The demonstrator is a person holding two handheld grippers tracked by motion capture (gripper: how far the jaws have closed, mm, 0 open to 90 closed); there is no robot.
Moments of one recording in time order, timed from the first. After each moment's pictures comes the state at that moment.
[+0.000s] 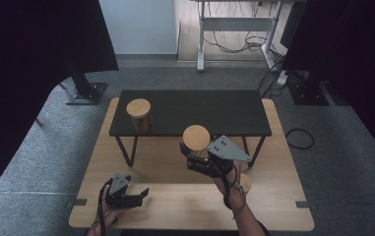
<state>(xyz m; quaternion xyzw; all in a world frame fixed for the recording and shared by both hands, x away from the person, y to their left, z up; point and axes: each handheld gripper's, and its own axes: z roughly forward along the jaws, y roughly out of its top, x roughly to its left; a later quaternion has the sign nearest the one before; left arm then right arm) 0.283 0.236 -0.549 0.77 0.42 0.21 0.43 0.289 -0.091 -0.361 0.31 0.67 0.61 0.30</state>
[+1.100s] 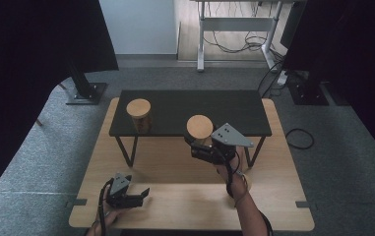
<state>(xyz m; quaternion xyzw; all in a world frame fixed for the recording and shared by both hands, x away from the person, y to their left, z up) 0.283 0.235 -0.549 0.78 0.41 0.21 0.43 0.321 -0.101 -0.358 0.31 0.67 0.61 0.29</state>
